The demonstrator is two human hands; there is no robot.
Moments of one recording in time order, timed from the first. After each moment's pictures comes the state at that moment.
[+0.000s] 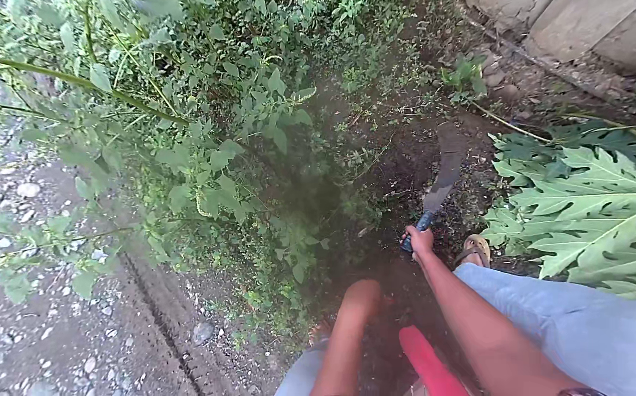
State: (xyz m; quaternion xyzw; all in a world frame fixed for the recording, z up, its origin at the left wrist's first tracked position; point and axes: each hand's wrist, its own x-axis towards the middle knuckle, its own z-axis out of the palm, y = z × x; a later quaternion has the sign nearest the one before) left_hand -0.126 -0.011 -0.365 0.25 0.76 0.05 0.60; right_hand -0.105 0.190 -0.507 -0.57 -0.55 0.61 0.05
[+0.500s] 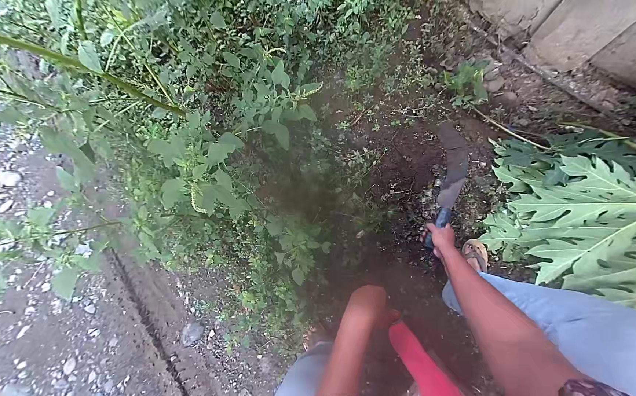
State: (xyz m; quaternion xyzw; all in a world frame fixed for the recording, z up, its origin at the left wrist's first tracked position) left_hand -0.122 -0.007 -0.364 0.29 0.73 0.07 0.62; right_hand -0.105 0.247 -0.491 -0.57 -0.57 0.59 0.06
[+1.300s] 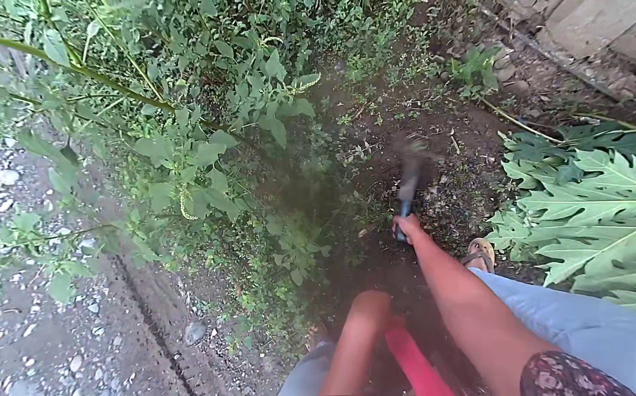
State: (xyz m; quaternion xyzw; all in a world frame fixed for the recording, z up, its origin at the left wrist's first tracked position) left_hand -0.124 -0.007 -0.366 0.29 0.72 0.06 0.63; right_hand -0.172 0.211 -0.542 -0.55 -0.58 0.58 -0.11
